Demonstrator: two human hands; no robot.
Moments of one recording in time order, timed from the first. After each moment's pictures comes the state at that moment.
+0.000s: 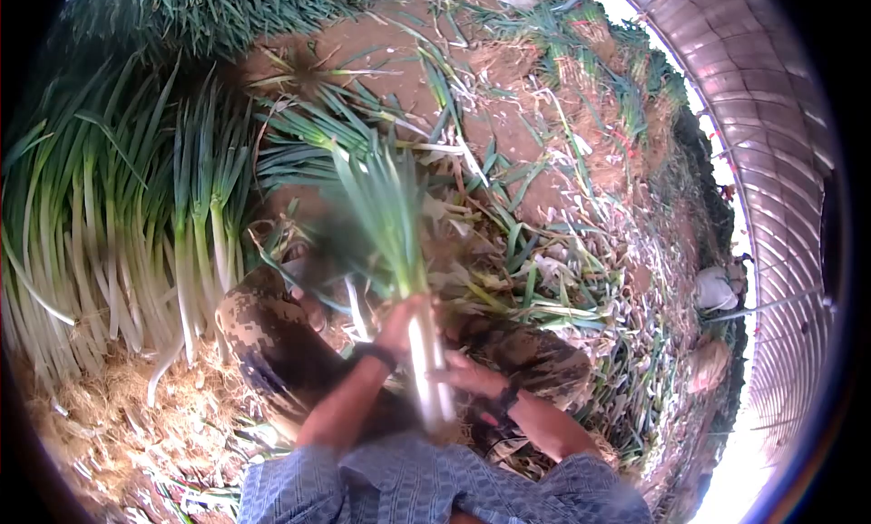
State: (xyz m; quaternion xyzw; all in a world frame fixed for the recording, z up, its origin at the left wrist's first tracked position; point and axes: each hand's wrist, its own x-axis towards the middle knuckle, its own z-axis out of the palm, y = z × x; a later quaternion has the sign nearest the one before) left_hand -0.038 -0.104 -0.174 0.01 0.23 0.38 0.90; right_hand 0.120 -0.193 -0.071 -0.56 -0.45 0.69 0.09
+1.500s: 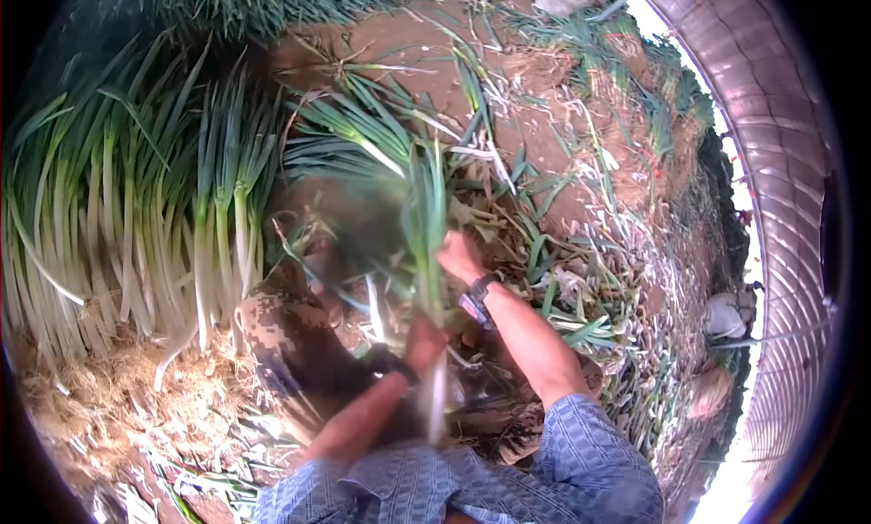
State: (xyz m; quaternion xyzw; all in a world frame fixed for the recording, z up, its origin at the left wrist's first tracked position) left_hand -0.013 -0.137 -0.232 0.48 0.55 0.41 0.54; right_hand 0.076 0.035 -0.124 -0.71 -0.65 0.26 0.03
